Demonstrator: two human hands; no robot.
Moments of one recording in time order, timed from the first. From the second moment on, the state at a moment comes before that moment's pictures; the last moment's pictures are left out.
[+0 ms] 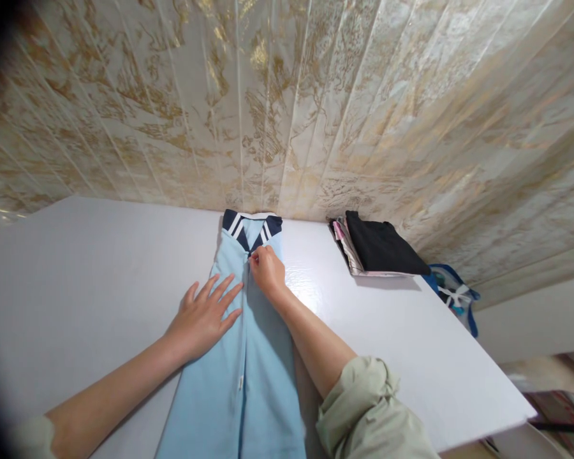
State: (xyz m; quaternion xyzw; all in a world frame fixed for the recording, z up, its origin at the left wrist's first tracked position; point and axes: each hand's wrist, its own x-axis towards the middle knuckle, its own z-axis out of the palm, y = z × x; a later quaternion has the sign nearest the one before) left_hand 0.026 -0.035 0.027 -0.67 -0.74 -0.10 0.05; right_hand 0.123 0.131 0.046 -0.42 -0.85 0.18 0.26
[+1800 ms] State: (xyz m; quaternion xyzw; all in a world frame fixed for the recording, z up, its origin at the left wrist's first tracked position) left_hand -0.015 0.045 0.045 -0.66 -0.75 -0.09 0.02; right_hand 0.106 0.119 0.050 -0.41 -0.90 0.08 0.15
